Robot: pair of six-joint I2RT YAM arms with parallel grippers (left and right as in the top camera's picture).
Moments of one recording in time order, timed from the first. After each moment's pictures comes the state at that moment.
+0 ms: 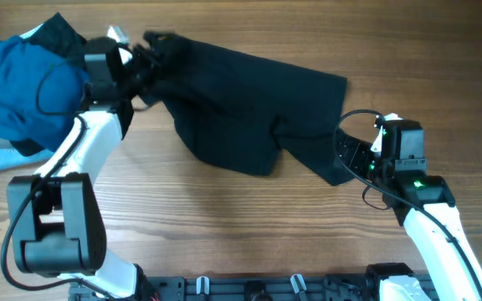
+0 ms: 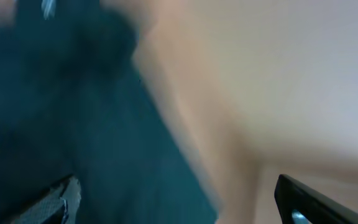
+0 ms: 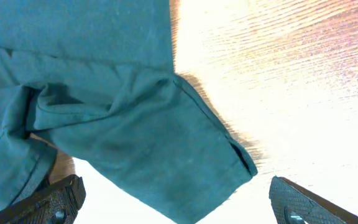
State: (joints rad) left arm 0.01 1.76 1.08 0.01 0.48 -1.01; right arm 0.06 1.09 0.66 -0.54 -0.04 0.39
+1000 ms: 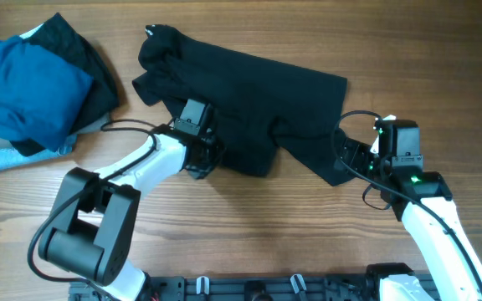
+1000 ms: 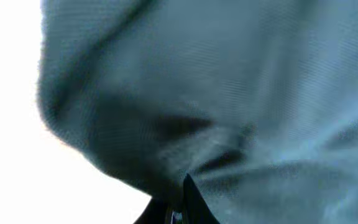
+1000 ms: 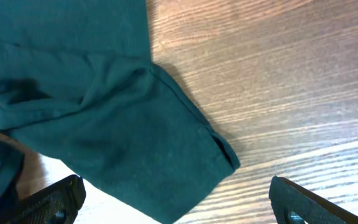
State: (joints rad) left arm -0.39 1.76 0.92 -0.49 0.22 -1.13; right arm 0.06 1.13 0.66 -0.57 0.01 0.38
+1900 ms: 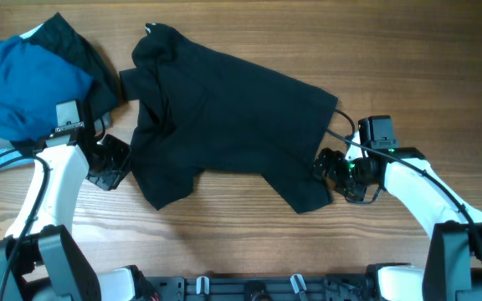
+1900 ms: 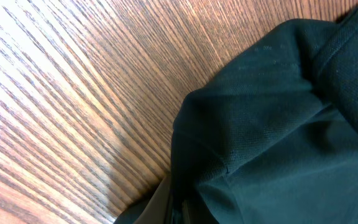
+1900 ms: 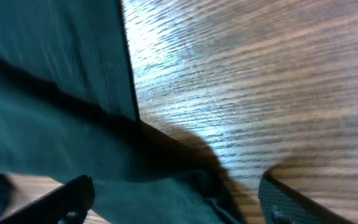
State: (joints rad) left arm 0.23 1.51 0.91 -0.83 0.19 -0.80; right arm 0.05 1.50 0.68 -0.58 -0.39 0.49
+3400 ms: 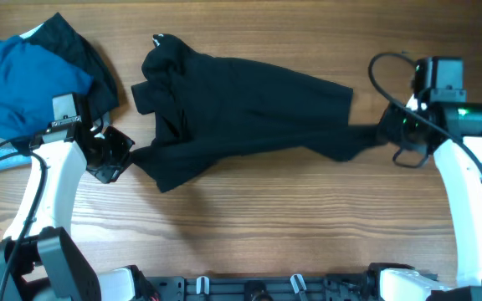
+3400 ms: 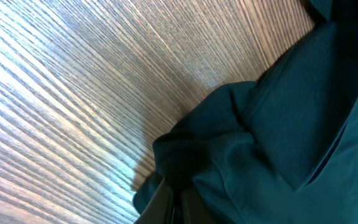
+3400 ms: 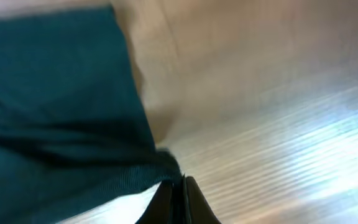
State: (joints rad) left arm 0.22 1.51 0.96 -0.84 0.26 -0.72; right arm -0.06 1.38 1.23 -1.12 0.06 0.37
